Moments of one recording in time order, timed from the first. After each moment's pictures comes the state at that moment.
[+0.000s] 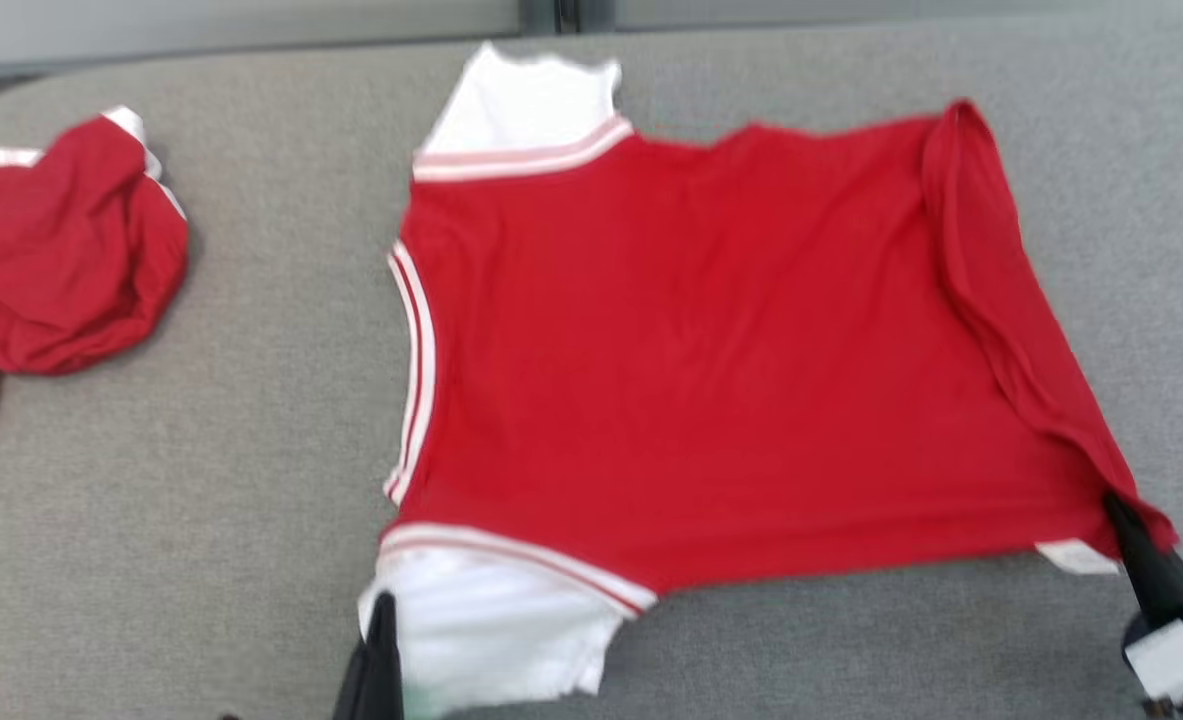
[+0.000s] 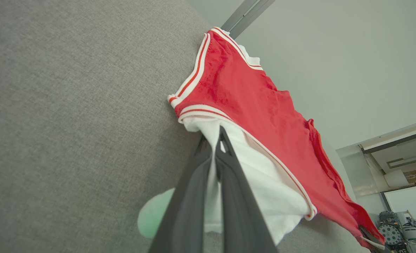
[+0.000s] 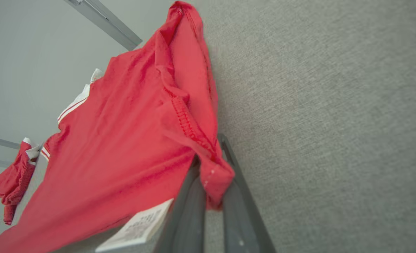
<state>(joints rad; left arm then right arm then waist) 0.32 0.06 -0.27 -0.28 -0.79 0.11 -0.13 0.13 -0.26 -0.17 -0.02 0.87 0.13 0.17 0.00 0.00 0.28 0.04</state>
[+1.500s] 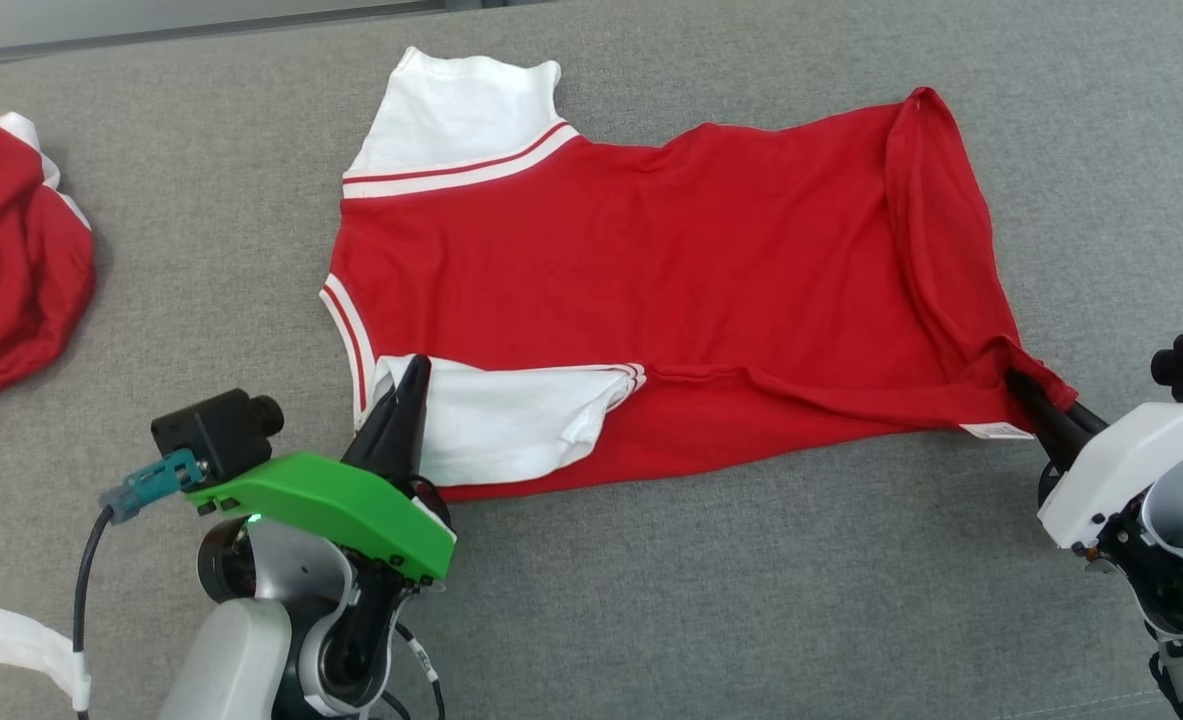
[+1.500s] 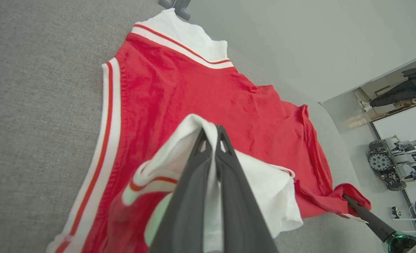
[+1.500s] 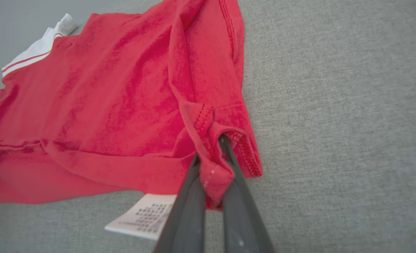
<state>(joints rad) -0.18 0.14 -0.32 -0.15 -0.82 0.22 0.22 -0.19 -0.34 0.01 0.11 0.65 0.13 0.36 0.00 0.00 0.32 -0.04</state>
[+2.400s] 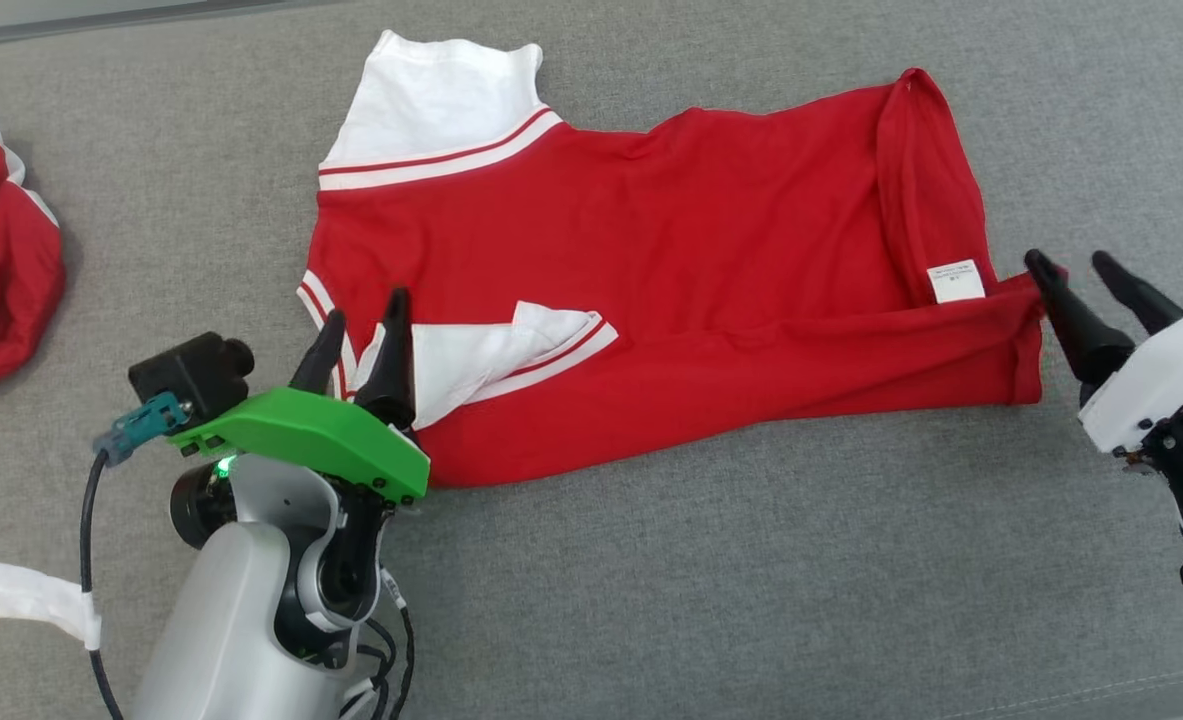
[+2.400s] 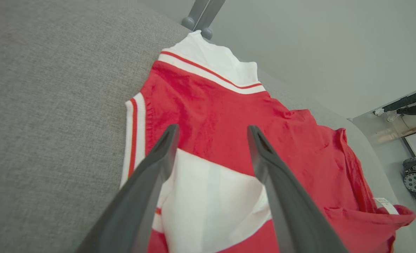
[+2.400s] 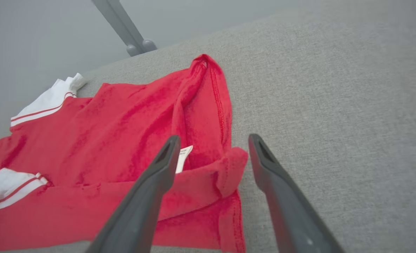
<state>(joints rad) -0.34 0.12 -0.30 0.10 -0.79 0.20 0.11 -0.32 -0.34 -0.06 0.05 0.61 0.13 0.41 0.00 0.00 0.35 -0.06</state>
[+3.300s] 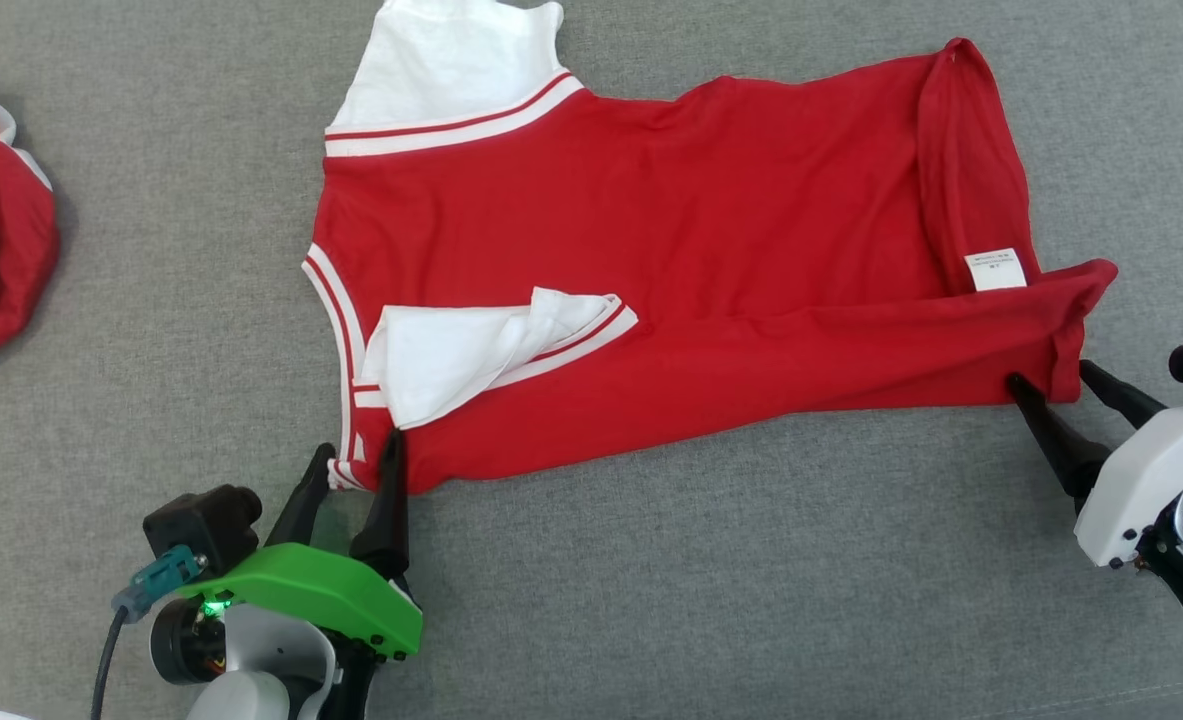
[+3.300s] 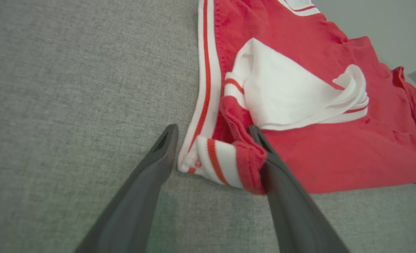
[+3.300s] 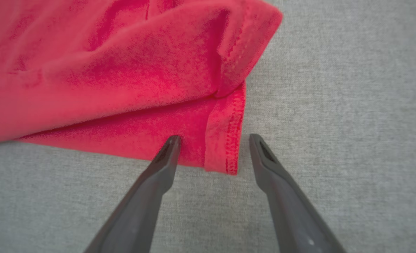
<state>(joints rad) -0.08 0.21 -0.34 -0.03 -0.70 0.21 0.04 -0.16 -0.47 0.06 0.02 0.58 0.13 0.37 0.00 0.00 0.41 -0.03</state>
